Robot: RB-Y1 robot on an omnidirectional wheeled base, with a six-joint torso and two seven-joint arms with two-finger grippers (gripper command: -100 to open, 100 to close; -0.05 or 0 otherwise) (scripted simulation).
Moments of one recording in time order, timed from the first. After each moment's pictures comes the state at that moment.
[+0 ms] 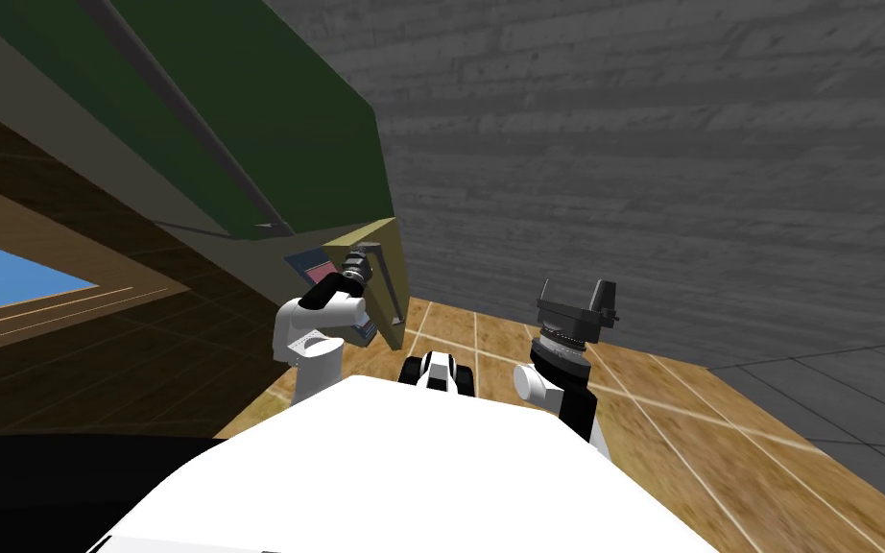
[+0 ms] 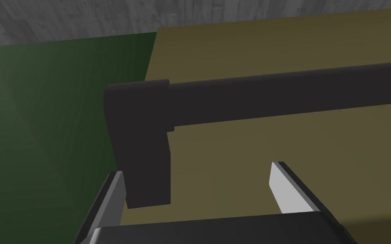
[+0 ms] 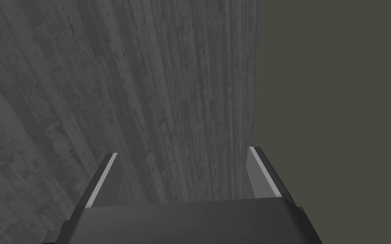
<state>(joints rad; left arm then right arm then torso) 0.05 0.12 0.22 -2.49 -0.19 0.94 0.17 0.49 -0.02 -0.02 -2.33 -0.05 -0.60 -0.15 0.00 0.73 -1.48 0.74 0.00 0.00</state>
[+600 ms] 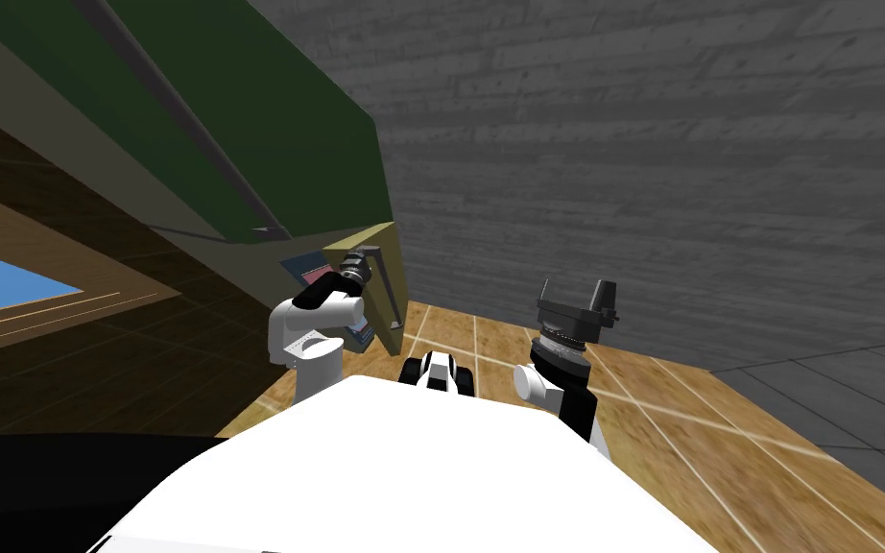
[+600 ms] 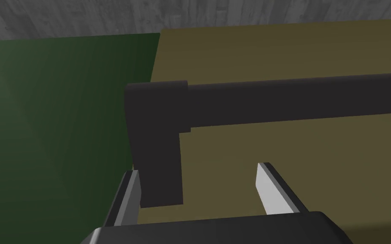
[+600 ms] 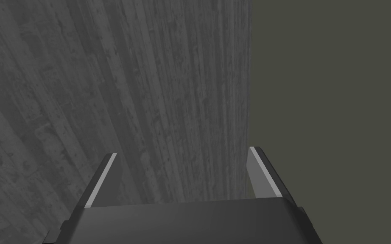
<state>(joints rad) 0.04 0.09 0.22 -2.53 -0.19 1.01 0.17 0.49 -0.02 -0.02 -2.33 -0.05 -0.60 -0.15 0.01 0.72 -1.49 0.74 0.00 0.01</state>
